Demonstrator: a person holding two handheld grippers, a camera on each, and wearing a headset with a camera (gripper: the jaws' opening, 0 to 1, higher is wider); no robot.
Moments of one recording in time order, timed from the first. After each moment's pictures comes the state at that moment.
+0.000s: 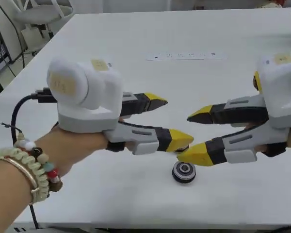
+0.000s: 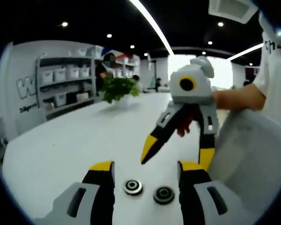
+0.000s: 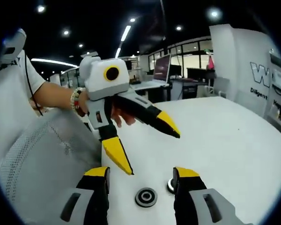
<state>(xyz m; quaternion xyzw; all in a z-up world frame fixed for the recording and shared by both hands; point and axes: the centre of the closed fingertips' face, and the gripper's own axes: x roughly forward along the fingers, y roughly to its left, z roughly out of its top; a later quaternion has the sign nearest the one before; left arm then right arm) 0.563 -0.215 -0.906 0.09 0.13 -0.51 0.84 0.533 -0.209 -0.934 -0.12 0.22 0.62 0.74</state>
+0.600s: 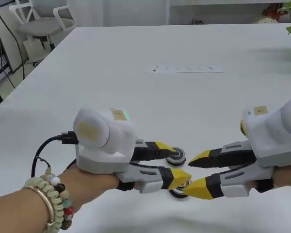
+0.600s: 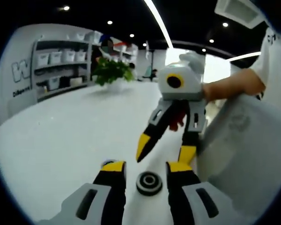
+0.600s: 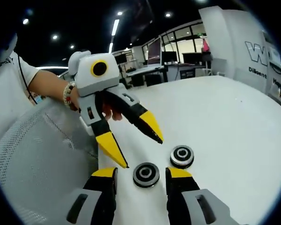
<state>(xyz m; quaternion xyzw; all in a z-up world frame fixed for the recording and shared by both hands) 0.545 -0.230 -0.966 0.08 0.20 -0.53 0.82 0.528 -0.227 -0.991 -0.11 0.29 0.61 0.73</state>
